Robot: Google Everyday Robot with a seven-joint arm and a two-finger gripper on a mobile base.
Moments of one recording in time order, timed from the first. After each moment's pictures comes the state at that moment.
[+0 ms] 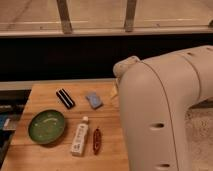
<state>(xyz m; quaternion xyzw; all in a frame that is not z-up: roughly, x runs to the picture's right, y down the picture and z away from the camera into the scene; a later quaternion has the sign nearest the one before) 0.105 0.035 0.858 -0.19 0.15 0.57 0.78</state>
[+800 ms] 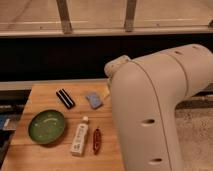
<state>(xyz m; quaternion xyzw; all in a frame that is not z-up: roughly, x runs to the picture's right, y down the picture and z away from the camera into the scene) 0.041 0.032 0.871 -0.22 0.13 0.53 0.81</state>
